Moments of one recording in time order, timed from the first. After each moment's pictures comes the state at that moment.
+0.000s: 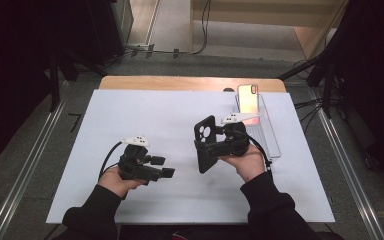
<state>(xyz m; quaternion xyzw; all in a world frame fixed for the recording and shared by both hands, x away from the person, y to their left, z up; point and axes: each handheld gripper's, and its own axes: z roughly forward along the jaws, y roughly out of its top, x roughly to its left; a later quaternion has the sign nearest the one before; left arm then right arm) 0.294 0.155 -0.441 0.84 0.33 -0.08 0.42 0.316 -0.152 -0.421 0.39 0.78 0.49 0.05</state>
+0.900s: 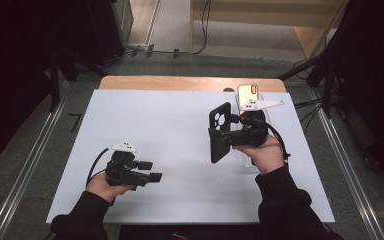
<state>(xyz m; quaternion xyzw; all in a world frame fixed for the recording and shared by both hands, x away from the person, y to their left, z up) 0.287 0.186 -0.452 0.84 0.35 -0.07 0.41 0.314 -0.187 -0.377 0.39 0.77 0.50 0.08</state>
